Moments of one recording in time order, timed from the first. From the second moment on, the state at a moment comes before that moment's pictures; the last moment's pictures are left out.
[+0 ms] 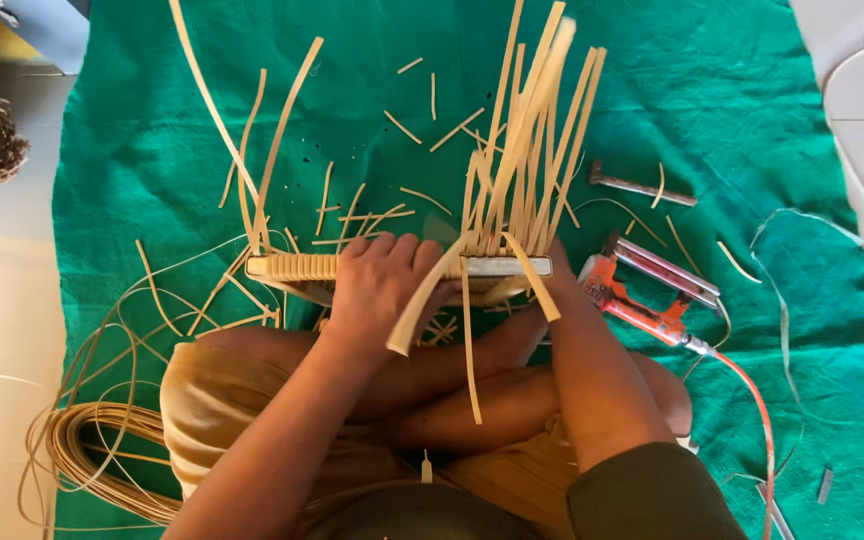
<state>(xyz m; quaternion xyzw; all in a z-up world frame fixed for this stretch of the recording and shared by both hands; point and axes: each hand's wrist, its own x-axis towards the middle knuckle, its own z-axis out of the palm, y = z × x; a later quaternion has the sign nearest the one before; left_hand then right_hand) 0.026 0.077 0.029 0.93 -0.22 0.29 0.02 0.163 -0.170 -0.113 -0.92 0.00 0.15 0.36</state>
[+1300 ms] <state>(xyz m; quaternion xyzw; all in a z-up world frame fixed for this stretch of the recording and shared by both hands) 0.018 0.062 0.070 0.90 -0.10 0.14 0.41 -0.078 -0.133 0.009 -0.32 0.14 0.32 0.88</state>
